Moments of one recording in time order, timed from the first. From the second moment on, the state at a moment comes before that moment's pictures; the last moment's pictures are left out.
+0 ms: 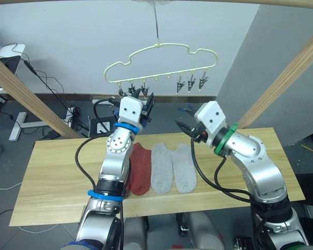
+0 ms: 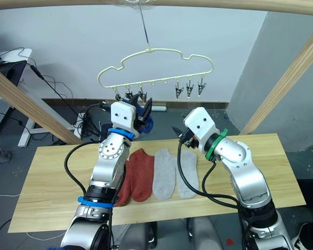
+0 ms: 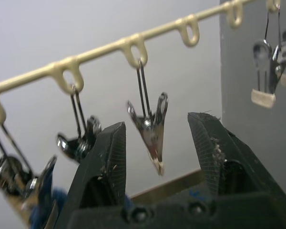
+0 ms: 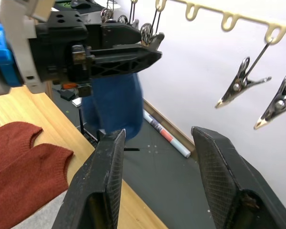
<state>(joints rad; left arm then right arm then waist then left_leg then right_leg) -0.55 0.12 0.02 0.21 -0.07 -0.10 -0.18 -0.44 -0.33 0.18 -0.50 0.03 0.64 0.54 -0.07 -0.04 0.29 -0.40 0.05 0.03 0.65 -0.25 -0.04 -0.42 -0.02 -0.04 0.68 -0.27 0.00</state>
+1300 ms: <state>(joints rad) -0.60 0.17 0.05 0.21 -0.08 -0.05 -0.23 -0.27 -0.15 0.28 0.10 -0.07 0.42 0.29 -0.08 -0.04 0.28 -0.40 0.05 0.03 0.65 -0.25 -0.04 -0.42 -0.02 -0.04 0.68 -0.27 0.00</state>
